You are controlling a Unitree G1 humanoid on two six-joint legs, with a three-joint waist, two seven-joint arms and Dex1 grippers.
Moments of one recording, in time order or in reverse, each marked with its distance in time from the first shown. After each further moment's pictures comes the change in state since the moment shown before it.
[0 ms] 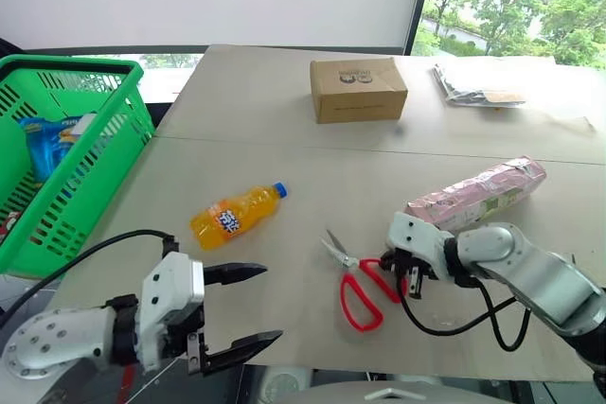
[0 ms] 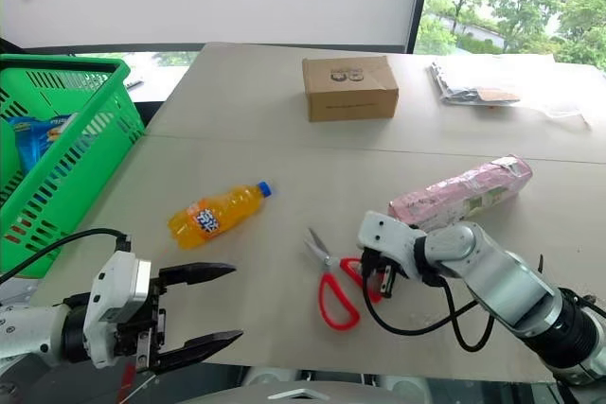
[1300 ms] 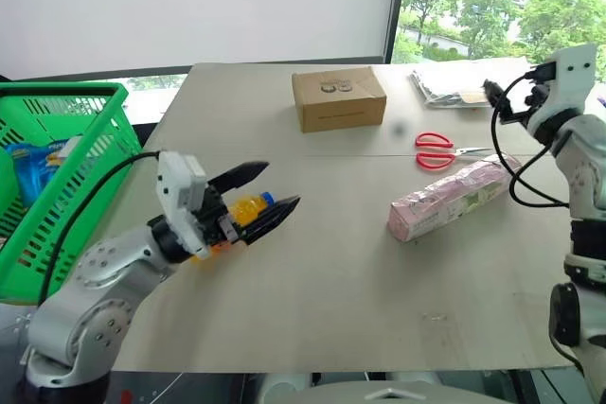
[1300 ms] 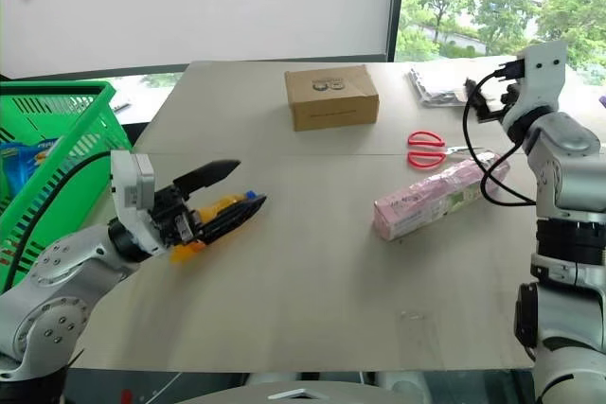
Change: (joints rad) left arm -0.489 -0.093 -0.172 0.203 -0.056 0.087 0.423; right arm -0.232 0.104 -0.621 0.657 0.044 -0.489 -0.198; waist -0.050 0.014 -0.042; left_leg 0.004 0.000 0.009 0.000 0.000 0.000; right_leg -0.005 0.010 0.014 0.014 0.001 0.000
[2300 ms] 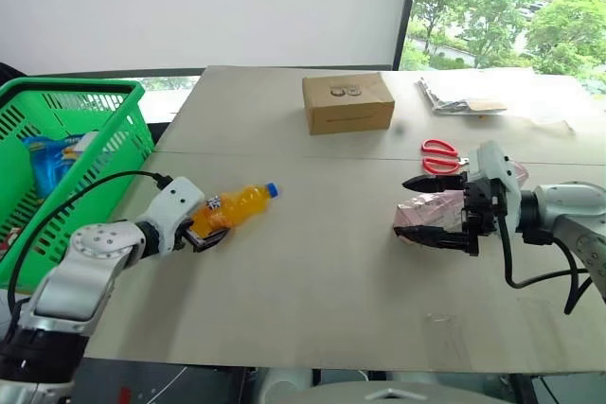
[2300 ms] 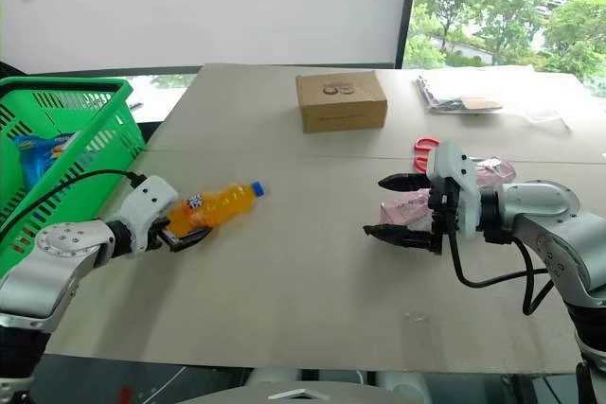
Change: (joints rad) left arm -0.186 0.183 -0.232 0.516 0.549 0.034 -0.106; right arm 0.284 -0.191 0.176 -0.483 0.346 0.159 0.449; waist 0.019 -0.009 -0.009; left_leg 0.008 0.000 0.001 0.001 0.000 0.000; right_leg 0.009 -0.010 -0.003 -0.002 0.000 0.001
